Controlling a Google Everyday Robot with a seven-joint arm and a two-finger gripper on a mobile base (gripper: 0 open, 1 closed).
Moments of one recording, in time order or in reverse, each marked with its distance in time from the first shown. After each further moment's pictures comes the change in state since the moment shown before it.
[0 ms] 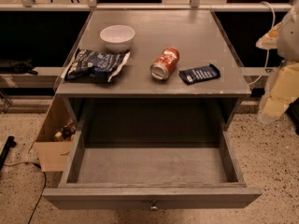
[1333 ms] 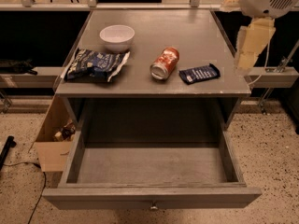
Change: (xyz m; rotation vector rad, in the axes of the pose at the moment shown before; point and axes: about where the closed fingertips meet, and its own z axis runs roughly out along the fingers) arm -0.064 -0.086 0.007 0.036 -0.041 -0.268
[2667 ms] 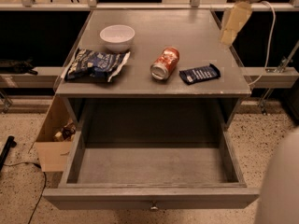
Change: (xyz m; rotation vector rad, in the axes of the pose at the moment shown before) arm 0.006 -0.102 0.042 0.050 -0.140 -0.028
